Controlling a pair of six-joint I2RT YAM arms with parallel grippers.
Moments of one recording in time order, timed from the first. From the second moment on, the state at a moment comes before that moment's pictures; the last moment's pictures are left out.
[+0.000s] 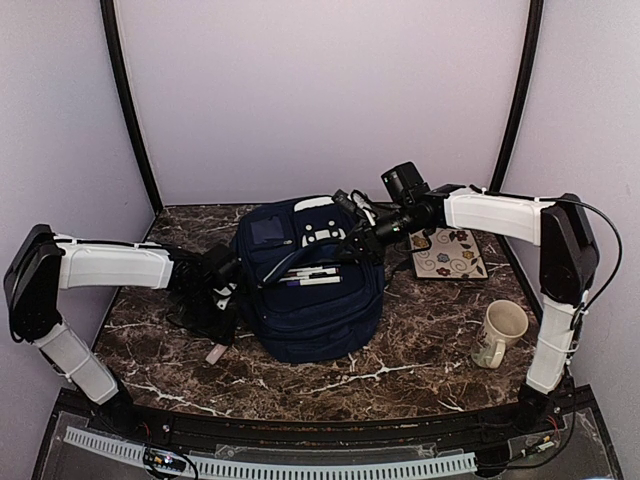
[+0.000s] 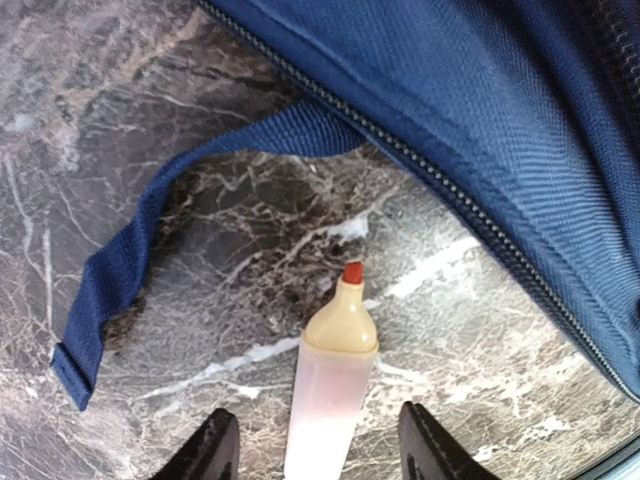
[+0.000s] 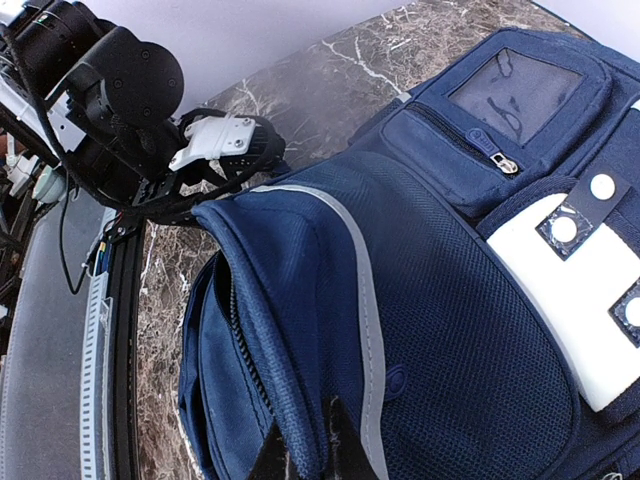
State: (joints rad) left arm -0.68 1.55 0.93 -0.82 -0.04 -0.37; right arm 0.61 1.89 1.51 -0.45 -0.85 -0.23
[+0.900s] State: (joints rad) left arm -0.68 1.64 0.95 -0.86 -0.07 -0.40; right arm 0.61 1.90 1.51 -0.45 -0.86 -0.23
